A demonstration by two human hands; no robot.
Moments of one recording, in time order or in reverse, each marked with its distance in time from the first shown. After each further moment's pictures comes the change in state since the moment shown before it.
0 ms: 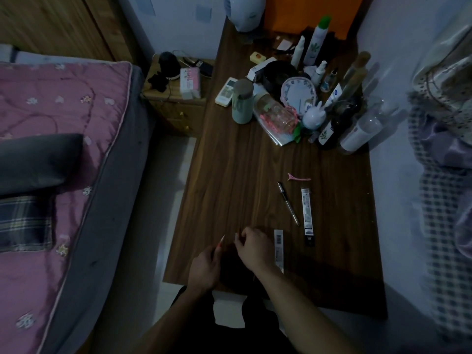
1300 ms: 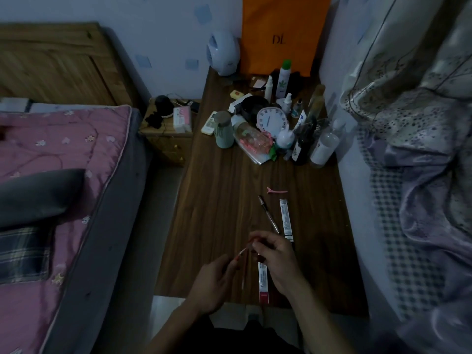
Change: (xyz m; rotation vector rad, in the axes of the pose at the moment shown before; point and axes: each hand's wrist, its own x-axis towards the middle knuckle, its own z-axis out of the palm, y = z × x) left_hand -0.085 0.077 -0.006 0.049 -0.096 0.487; right_hand -0.074 0.027 -0.124 1.197 -0.123 0.127
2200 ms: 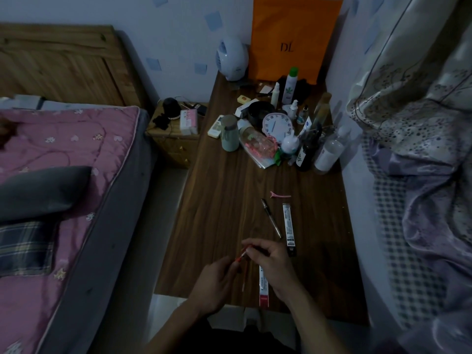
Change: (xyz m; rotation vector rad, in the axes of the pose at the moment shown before) left_hand -0.004 0.010 -0.005 -0.041 -0.045 -0.005; right_hand -0.012 -0.007 0.013 -0.241 -0.092 -0.083
